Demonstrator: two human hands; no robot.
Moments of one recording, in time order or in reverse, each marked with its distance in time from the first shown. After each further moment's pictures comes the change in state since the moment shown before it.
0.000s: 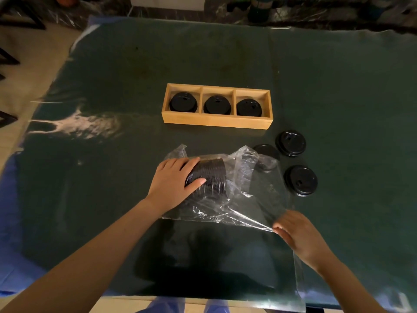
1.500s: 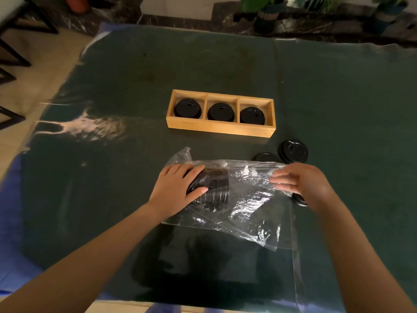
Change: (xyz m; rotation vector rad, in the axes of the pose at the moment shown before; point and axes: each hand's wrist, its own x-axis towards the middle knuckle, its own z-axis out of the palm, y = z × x) left_hand -0.004 0.002 0.000 0.051 0.011 0.041; right_hand 0.113 0.006 -0.075 1.284 0.138 0.804
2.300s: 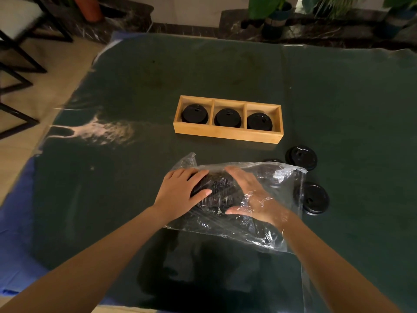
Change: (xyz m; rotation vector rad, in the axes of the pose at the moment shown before) left_hand 0.003 -0.003 0.000 -0.081 -0.021 -0.038; right_hand 0.011 0.049 0.080 -1.061 -0.402 -0.808
